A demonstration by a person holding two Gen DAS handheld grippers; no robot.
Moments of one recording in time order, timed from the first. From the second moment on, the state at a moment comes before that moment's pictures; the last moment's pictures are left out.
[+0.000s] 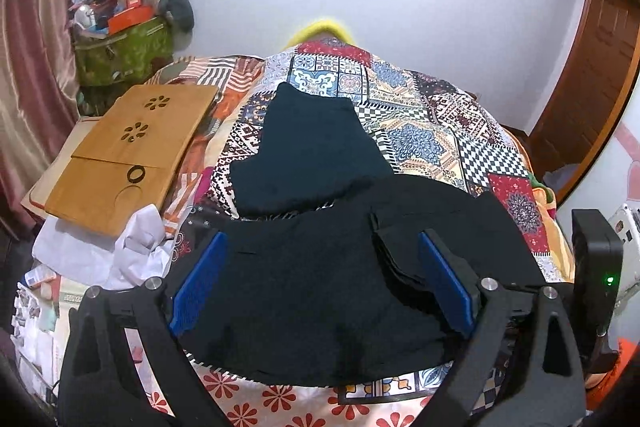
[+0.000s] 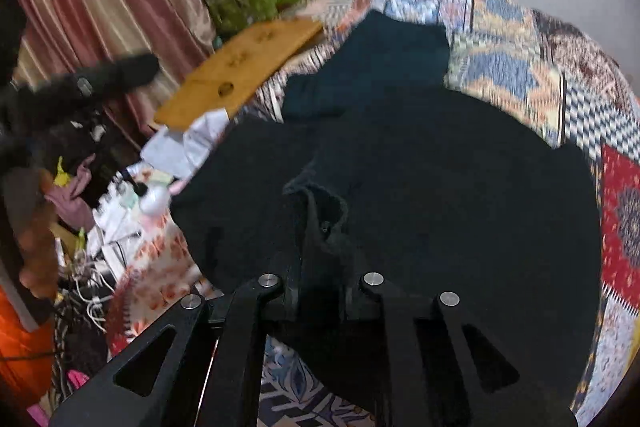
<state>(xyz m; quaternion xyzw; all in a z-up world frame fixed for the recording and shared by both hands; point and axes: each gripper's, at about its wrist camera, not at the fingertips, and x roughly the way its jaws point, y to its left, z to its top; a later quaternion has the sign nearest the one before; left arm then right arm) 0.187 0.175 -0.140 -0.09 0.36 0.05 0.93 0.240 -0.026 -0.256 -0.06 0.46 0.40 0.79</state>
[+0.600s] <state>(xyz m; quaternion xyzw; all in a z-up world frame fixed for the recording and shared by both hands) 0.290 0.116 -0.182 0.01 0.45 -0.03 0.89 0.284 -0.129 -0.185 -0.04 0.37 0.32 0.87</state>
